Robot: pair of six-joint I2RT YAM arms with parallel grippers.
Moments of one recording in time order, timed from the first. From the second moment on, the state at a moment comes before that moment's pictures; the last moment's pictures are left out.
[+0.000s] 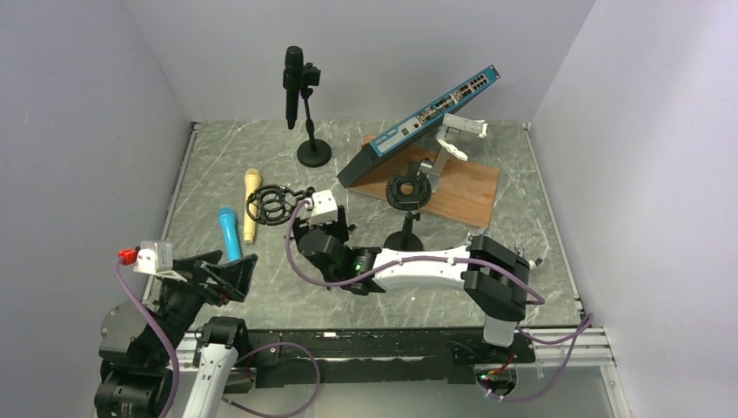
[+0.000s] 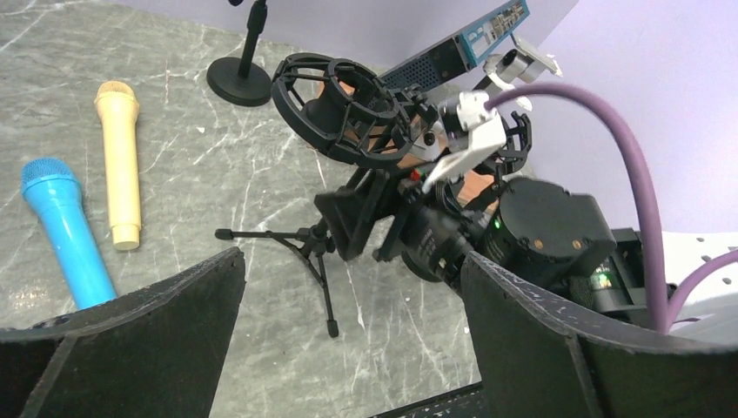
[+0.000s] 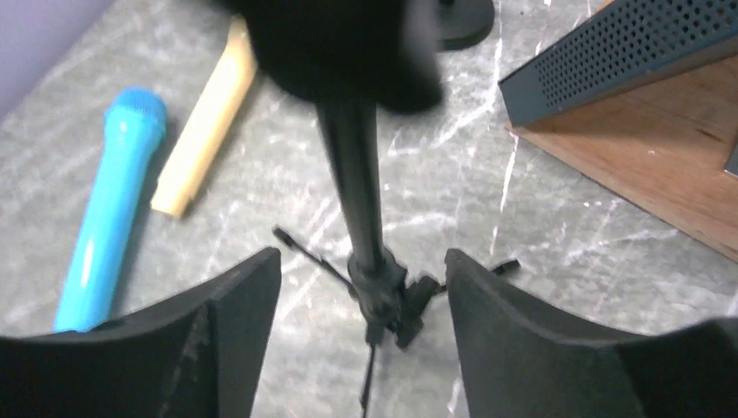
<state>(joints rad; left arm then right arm) -0.09 0.15 1.02 -0.90 0.24 -0.46 1.27 1.81 1.23 0.20 0.88 0.38</state>
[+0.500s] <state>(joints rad) -0.09 0.15 1.02 -0.89 0.25 -0.46 1.24 1.44 0.88 0.16 0.35 0.20</state>
